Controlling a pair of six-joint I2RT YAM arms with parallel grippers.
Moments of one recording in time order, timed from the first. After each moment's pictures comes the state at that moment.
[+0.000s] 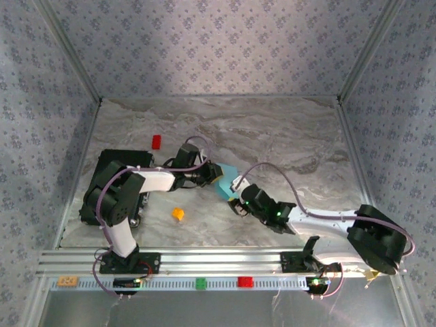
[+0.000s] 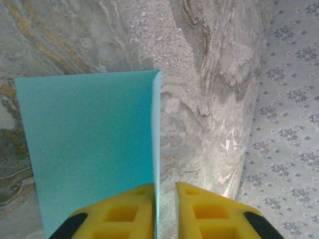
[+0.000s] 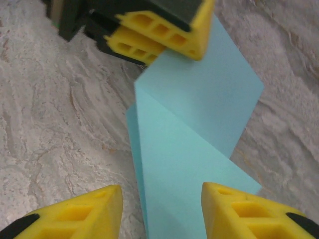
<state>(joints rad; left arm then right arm) -0.61 1.77 0.82 0.29 0.54 -1.10 1.00 1.24 0.42 0.15 0.27 0.11</state>
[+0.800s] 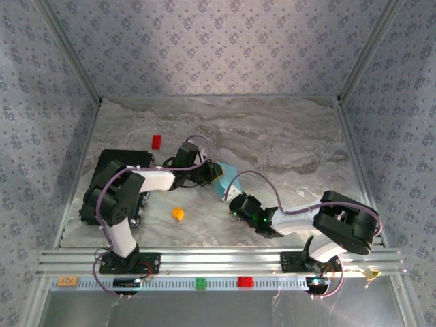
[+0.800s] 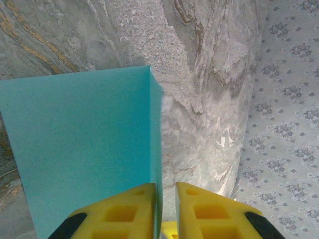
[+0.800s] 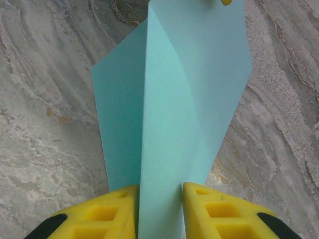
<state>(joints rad) -0.61 1.77 0.83 0.29 0.56 -1.10 1.09 1.49 0.42 0.29 0.53 -0.02</state>
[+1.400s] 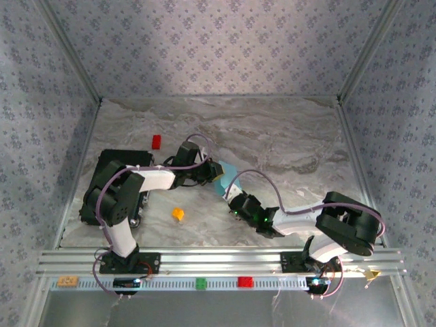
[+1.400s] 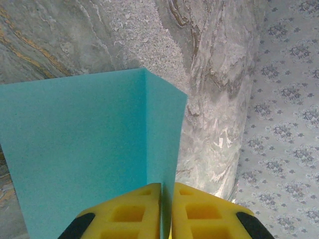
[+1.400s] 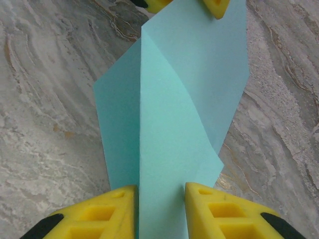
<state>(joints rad) -0.61 1.77 0.84 0.27 0.56 -1.10 1.08 1.47 0.42 0.30 0.52 0.02</state>
